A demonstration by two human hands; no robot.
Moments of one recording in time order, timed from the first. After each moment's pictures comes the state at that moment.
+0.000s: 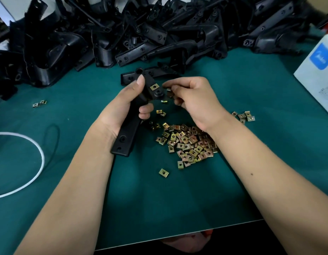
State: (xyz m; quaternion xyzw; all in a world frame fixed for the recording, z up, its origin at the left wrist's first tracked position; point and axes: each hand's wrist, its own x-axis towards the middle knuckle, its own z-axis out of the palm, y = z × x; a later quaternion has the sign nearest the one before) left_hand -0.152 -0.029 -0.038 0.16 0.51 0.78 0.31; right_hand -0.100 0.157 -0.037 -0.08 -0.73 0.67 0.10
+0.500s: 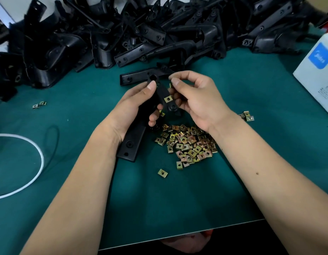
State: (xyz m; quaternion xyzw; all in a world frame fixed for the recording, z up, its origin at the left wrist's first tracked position) left_hand -0.143 -0.017 -0.035 0.20 0.59 0.73 0.28; right_hand -0.095 0.162 -0.032 -0.09 -0.62 0.77 0.09
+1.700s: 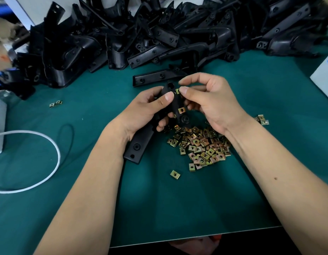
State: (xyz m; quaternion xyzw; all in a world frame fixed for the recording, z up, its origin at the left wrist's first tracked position) left_hand -0.146 -0.025 -0.034 0.25 0.64 0.67 0.28; right_hand -0.090 0.163 -0.029 -0.02 -0.67 0.73 0.09
